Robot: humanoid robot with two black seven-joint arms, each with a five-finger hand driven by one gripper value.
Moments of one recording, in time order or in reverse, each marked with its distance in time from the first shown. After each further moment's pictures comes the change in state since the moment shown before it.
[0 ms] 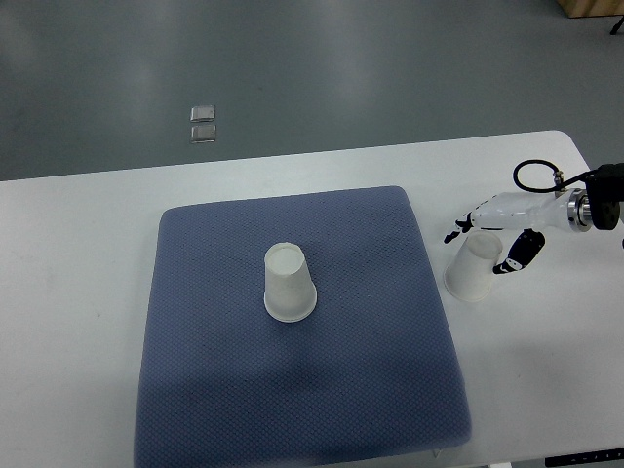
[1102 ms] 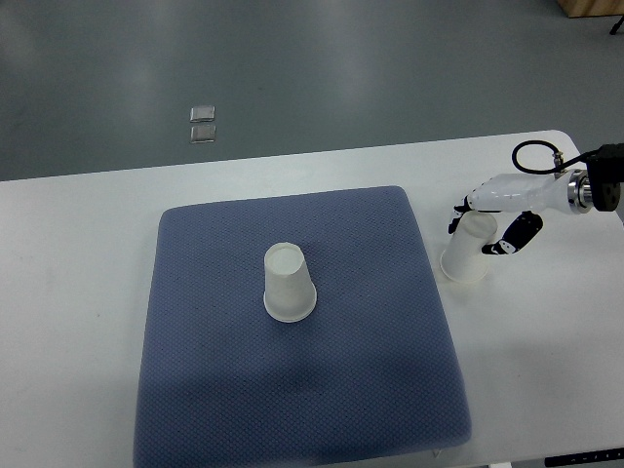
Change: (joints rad) left arm 0.000 0.000 0.000 0.000 0.000 0.000 0.000; right arm 0.085 -0.010 0.000 0.008 -0.001 0.017 0.006
